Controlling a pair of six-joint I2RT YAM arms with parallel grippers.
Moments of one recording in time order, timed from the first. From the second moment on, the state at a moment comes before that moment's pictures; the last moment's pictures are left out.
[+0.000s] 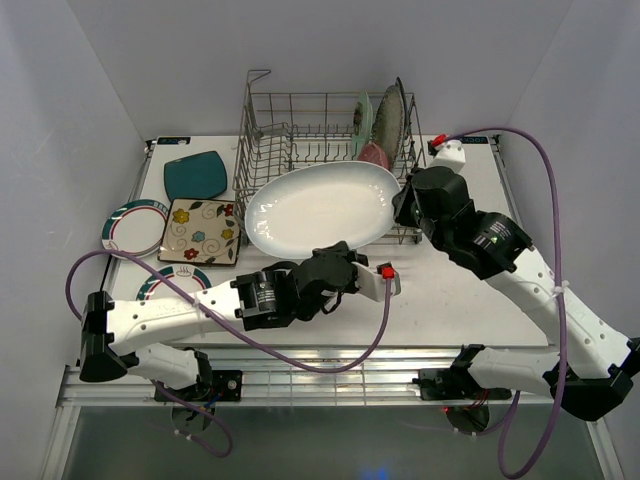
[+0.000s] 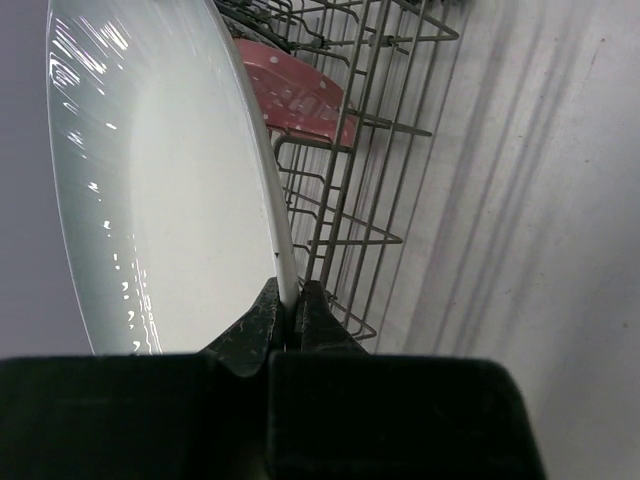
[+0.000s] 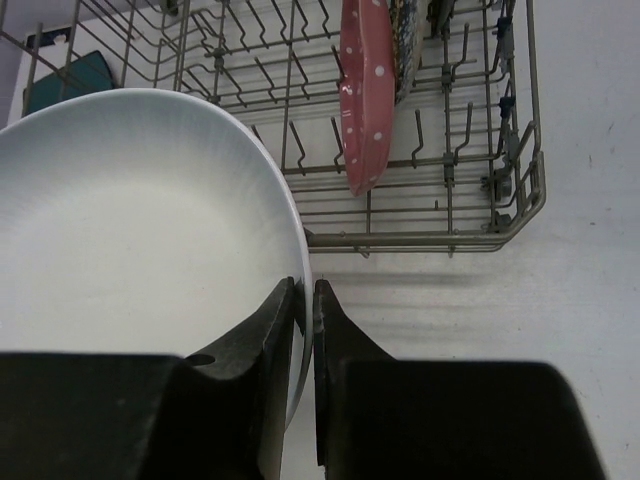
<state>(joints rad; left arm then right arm) -1.35 1.32 1.20 -0.35 -0.60 0.75 0.81 1.14 1.41 -0.78 0.50 0.60</state>
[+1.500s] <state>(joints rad) -0.70 1.63 1.19 0.30 0.30 0.96 0.77 1.48 1.58 -0.39 0.91 0.27</state>
